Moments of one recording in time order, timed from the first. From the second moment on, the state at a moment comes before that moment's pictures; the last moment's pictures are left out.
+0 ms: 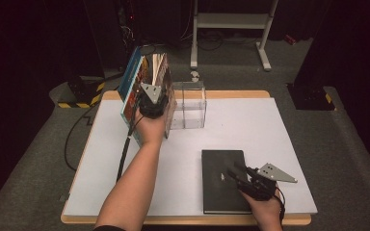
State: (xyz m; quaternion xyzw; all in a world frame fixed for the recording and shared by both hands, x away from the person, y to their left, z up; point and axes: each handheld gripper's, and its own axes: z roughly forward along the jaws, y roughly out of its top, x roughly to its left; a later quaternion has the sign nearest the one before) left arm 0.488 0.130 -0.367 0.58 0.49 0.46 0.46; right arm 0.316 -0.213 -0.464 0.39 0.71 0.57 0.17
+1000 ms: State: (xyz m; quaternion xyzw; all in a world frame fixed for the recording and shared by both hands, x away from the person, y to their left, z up) left arm 0.421 0.135 -0.381 0.61 0.48 0.42 0.47; right arm 0.314 -0.209 -0.464 0.38 0.71 0.56 0.17
